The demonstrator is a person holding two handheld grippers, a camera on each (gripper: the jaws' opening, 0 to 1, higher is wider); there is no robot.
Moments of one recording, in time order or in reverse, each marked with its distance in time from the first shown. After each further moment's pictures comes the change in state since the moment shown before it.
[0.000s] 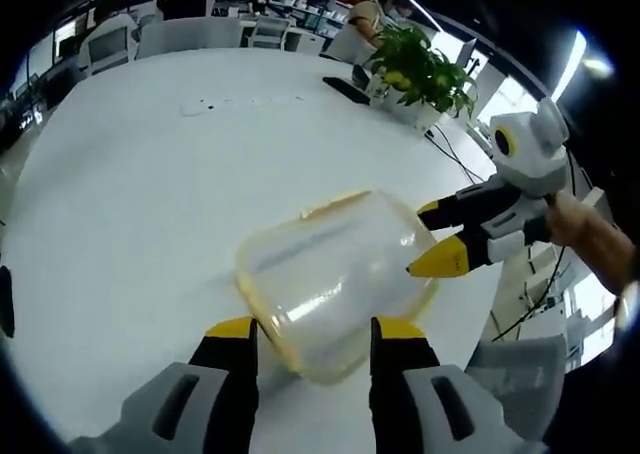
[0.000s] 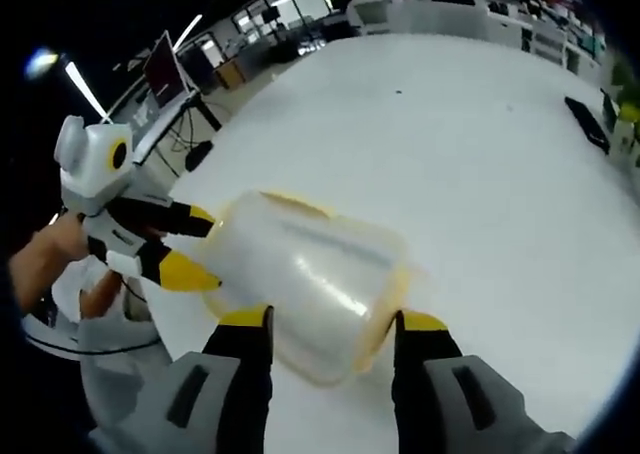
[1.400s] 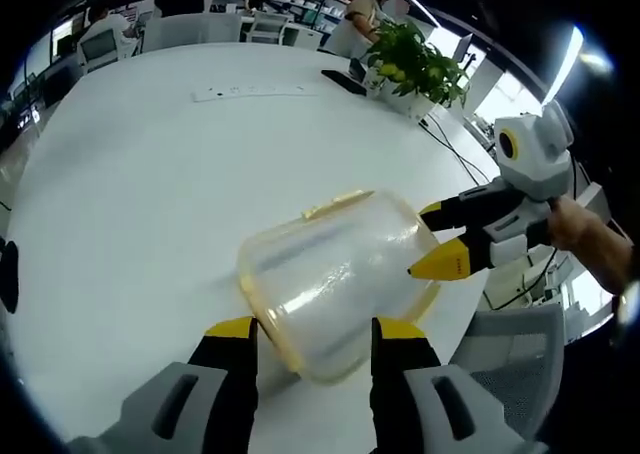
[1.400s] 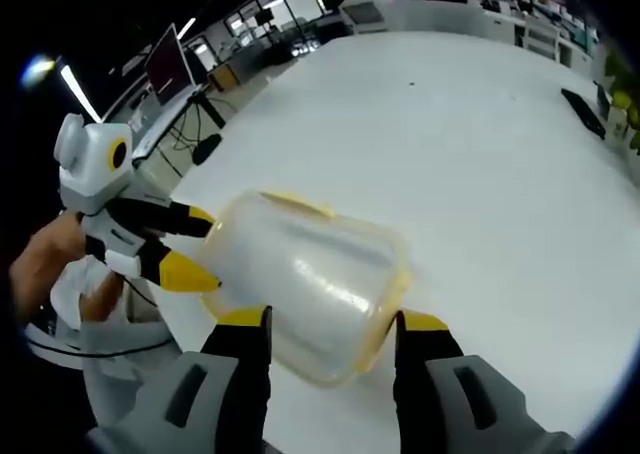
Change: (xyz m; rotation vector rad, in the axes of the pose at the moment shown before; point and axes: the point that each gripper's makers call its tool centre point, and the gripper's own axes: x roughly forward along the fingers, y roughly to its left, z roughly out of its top) left arm -0.028 0.008 -0.041 0.003 0.022 -0.016; right arm 0.003 0.047 -0.027 0.026 0.001 -0.024
